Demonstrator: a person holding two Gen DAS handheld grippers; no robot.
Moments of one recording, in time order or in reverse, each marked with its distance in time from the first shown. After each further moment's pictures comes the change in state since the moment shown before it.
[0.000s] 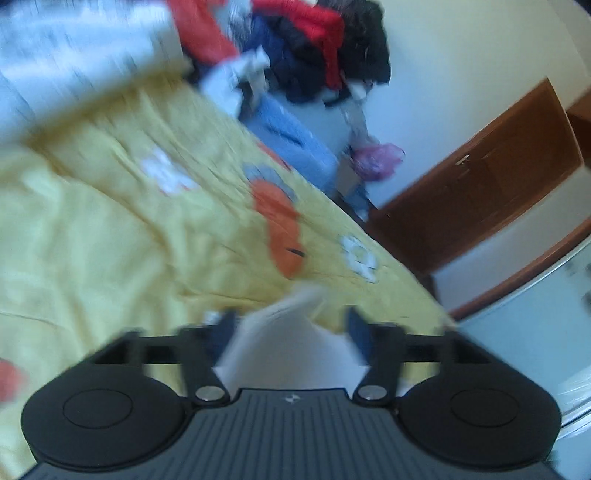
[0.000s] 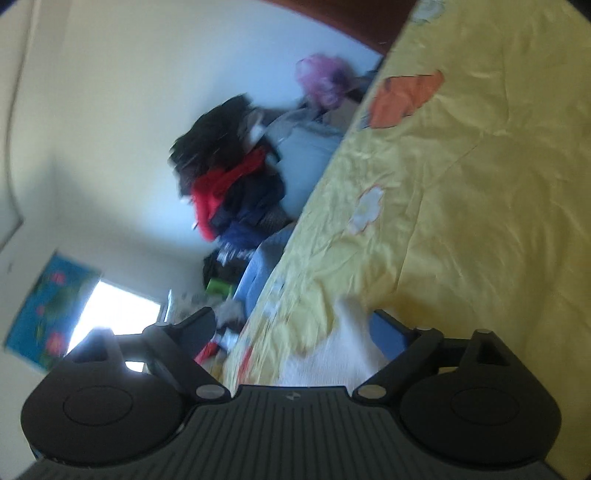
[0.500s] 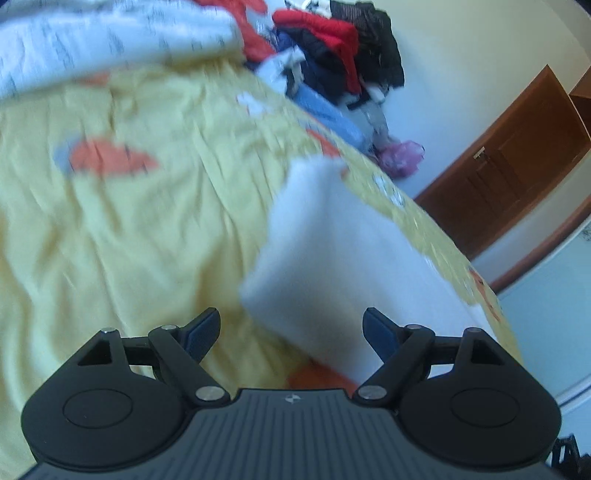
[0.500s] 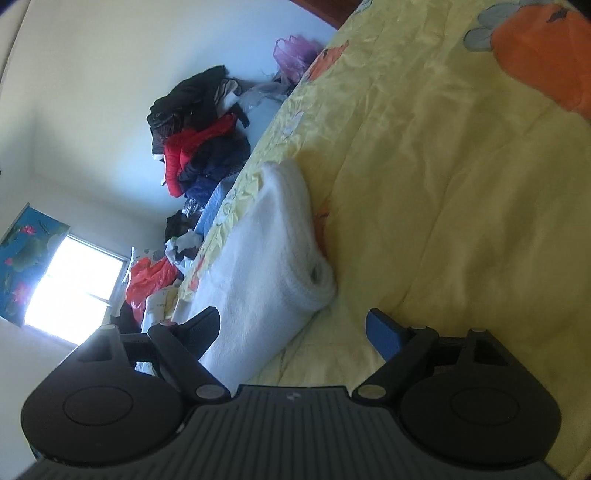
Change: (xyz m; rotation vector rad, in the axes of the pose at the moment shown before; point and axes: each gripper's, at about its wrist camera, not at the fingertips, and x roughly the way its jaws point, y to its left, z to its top) left arm -0.082 0.033 -0.165 -0.003 -0.025 0.088; right arm -0.136 -0.028 -0.131 -0.043 0.063 -0.141
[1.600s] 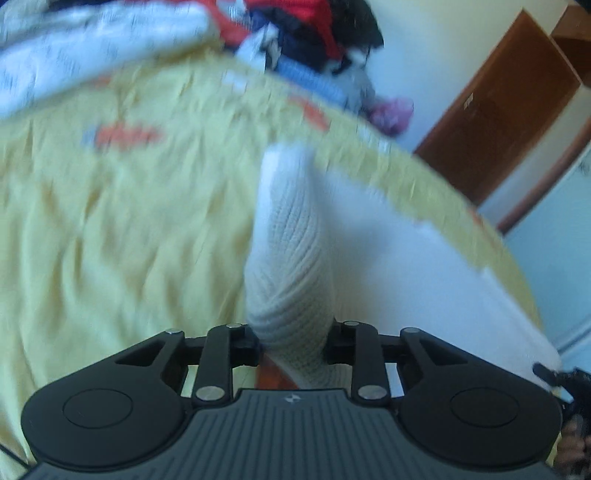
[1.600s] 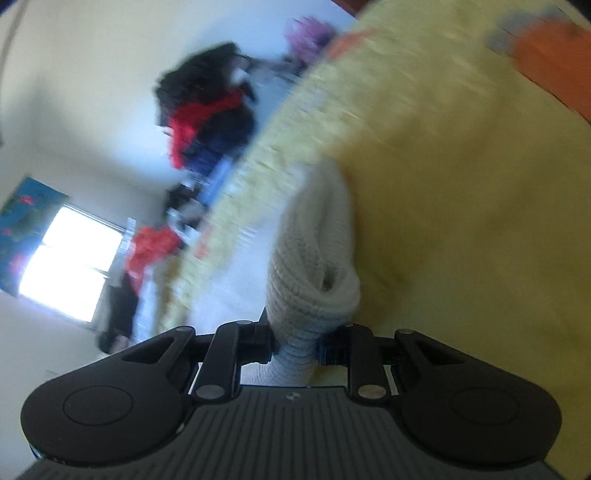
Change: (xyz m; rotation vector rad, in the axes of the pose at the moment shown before) left arm -0.056 -0.006 -0.054 0.149 0.094 0.055; right arm -0.019 0.015 -0.026 -0.061 0.078 -0.055
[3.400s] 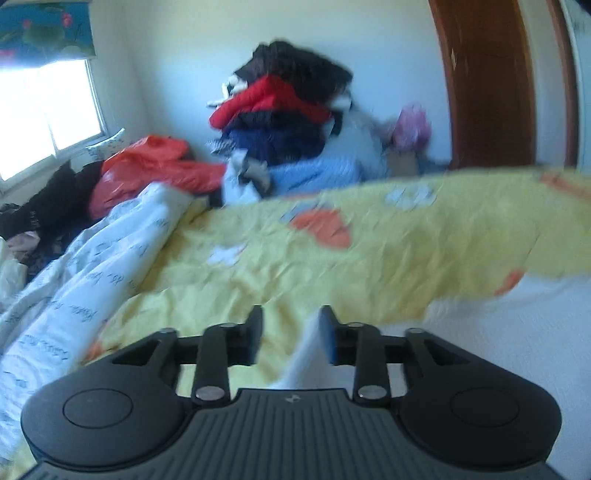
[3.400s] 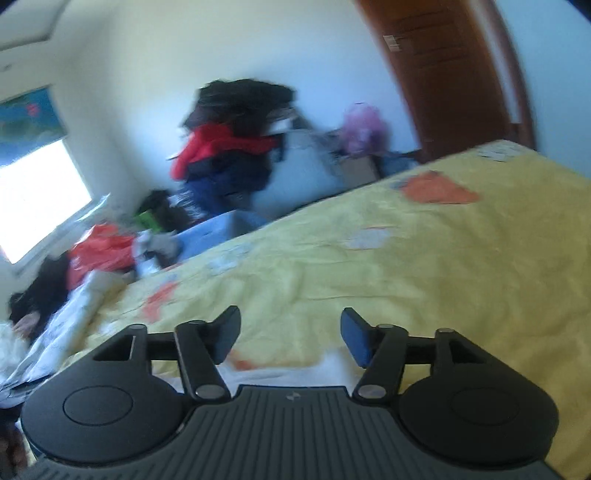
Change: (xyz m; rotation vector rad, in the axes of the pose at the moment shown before) left arm 0.079 -0.123 0.111 0.551 -0.313 0.367; right arm 0.100 0.118 0.096 -0.531 -0.215 -0.134
